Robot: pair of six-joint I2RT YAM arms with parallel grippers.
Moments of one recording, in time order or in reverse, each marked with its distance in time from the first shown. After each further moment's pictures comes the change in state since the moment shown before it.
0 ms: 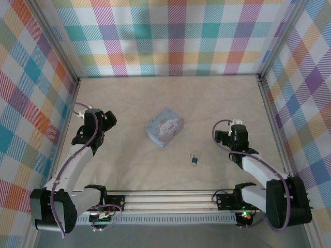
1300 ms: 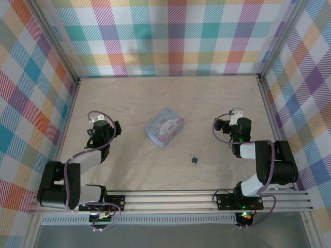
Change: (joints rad) left arm 0.001 0.251 -0.300 0.680 0.003 0.311; right arm -0.149 0.407 0.045 0.619 -0.278 -0.079
